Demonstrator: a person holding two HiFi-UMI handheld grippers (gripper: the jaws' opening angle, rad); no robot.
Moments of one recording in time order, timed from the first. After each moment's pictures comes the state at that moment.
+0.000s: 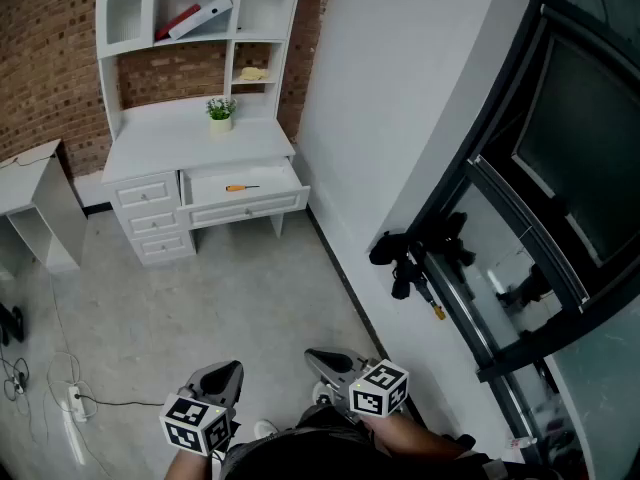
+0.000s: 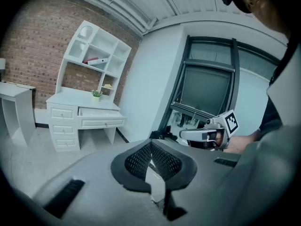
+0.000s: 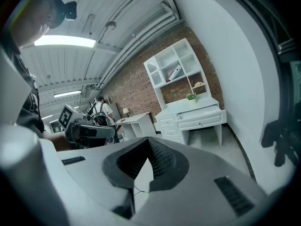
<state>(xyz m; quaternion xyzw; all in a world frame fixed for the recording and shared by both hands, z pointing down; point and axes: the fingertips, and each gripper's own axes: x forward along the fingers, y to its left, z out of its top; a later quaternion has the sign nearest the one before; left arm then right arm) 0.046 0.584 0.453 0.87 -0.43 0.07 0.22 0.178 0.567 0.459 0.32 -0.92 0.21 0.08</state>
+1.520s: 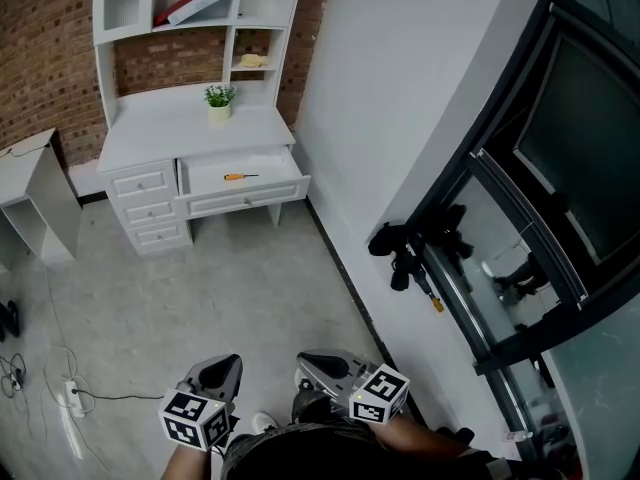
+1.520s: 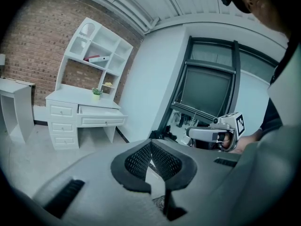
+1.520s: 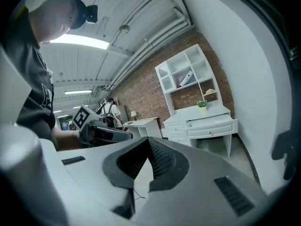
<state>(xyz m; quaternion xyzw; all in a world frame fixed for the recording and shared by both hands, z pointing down) 0.031 0.572 0.464 0.87 -0.42 0.07 0.23 0.142 0.582 0.443 0.28 -0.94 0.16 0.06</state>
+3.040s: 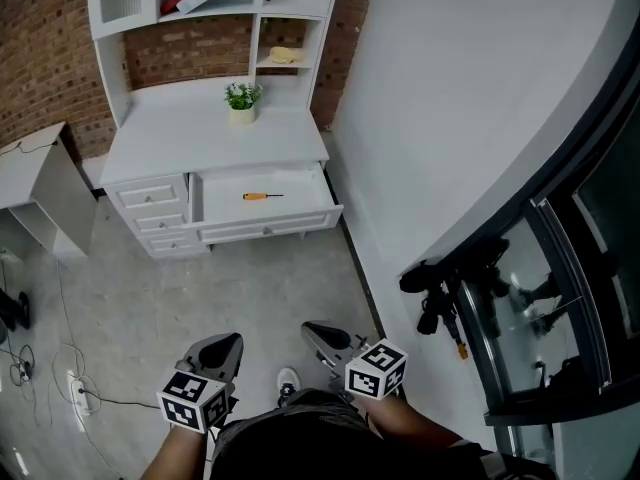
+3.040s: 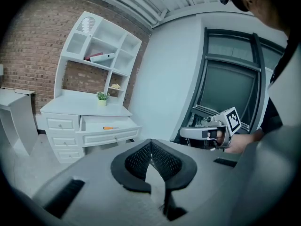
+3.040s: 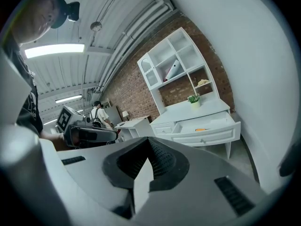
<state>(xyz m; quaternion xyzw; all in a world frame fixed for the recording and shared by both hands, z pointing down) 0.033 0.311 0.455 0.85 -0.48 0.10 0.22 0.152 0.282 0.457 0.28 -0.93 0.22 0.07</state>
